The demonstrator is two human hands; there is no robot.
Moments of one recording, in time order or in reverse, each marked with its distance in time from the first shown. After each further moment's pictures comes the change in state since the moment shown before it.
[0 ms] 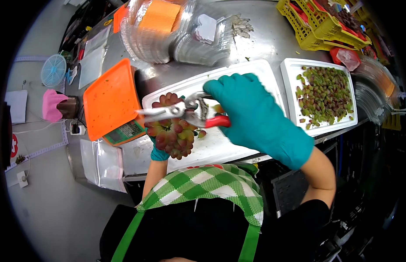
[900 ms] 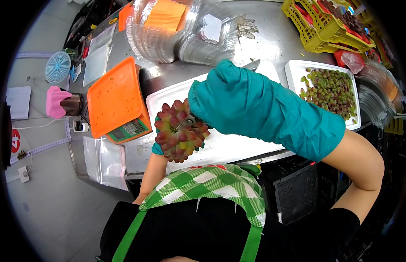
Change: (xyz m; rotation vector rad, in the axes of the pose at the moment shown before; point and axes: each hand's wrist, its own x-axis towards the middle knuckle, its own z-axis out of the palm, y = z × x) left_hand 0.005 0.004 0.032 0.117 0.434 -0.316; right_hand 0.021 0.000 -0.021 -1.017 0.081 -0.666
